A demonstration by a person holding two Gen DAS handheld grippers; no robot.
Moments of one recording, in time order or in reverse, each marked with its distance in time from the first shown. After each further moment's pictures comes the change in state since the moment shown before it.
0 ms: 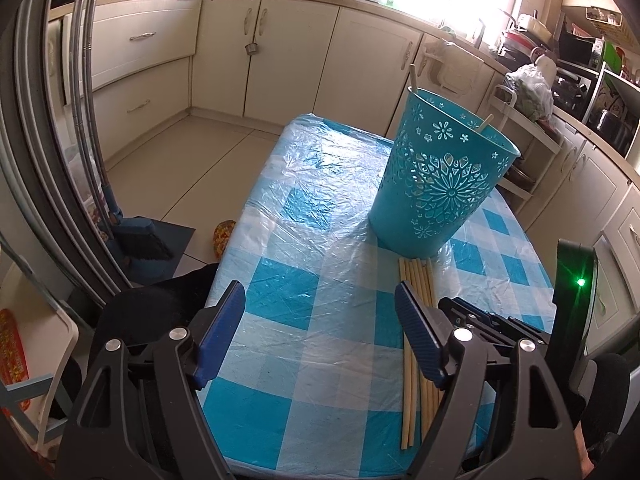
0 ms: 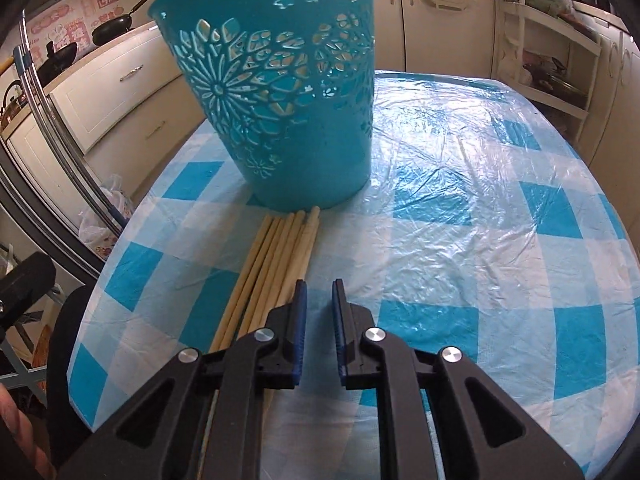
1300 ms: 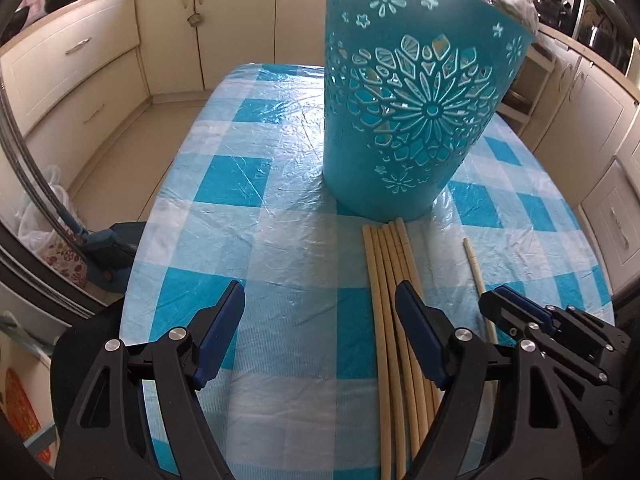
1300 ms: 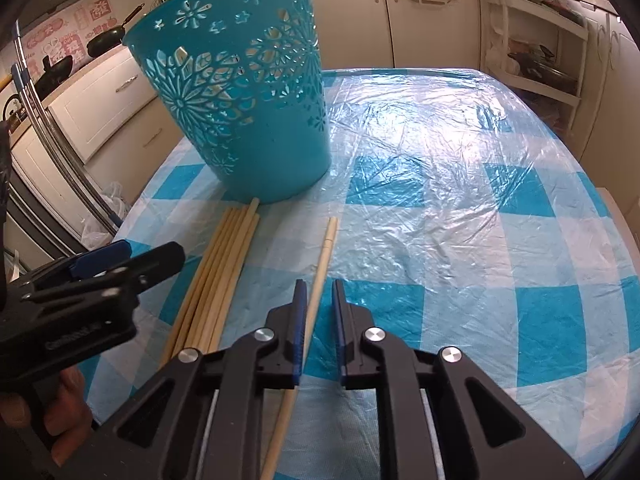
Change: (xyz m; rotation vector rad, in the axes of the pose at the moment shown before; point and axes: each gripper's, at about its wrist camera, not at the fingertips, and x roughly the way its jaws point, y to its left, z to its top) left arm 0.089 -0.058 0.003 0.204 0.193 0.019; right arm -0.016 -0.033 -0.005 0.034 -0.006 0.007
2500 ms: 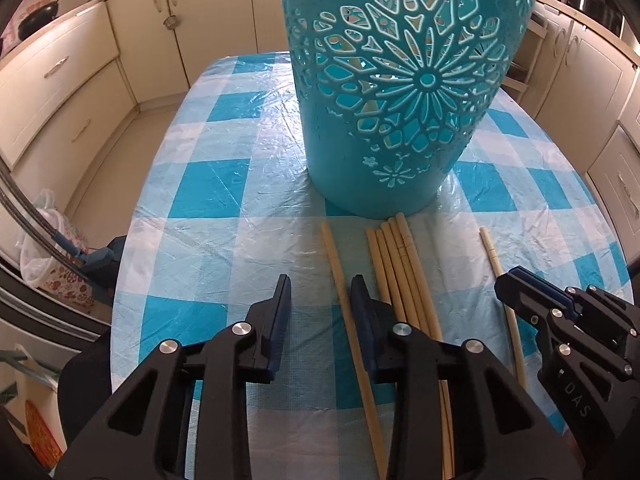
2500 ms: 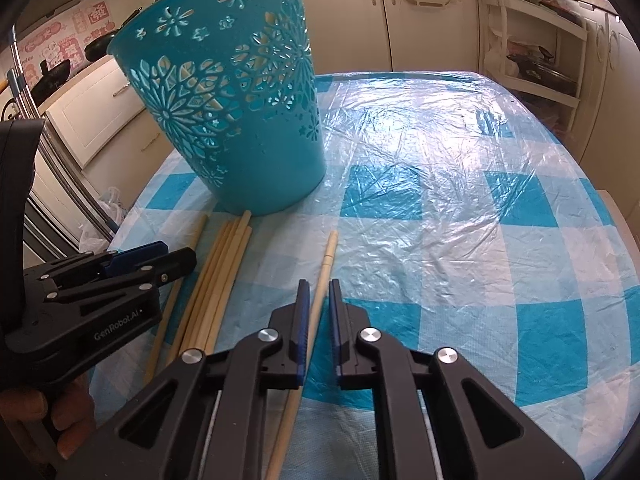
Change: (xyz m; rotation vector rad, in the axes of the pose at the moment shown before) left arm 0.023 -0.014 0.014 0.107 0.048 0.022; right arm 0.005 -0.004 0.006 -0.006 -0.013 -0.007
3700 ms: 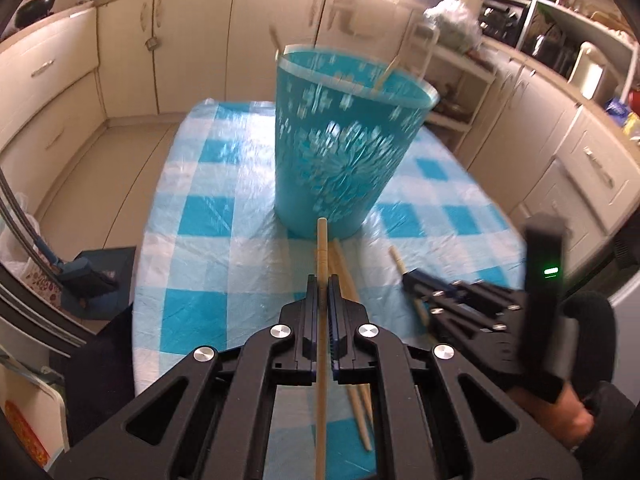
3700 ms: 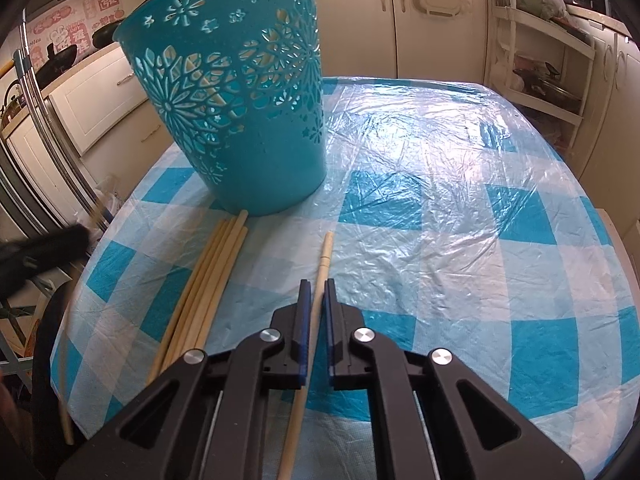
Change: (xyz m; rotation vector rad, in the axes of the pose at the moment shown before) left arm -0.094 0.020 -0.014 -0.036 -0.145 -0.234; right arm 0.002 0.003 0.002 -0.058 -0.008 -0.024
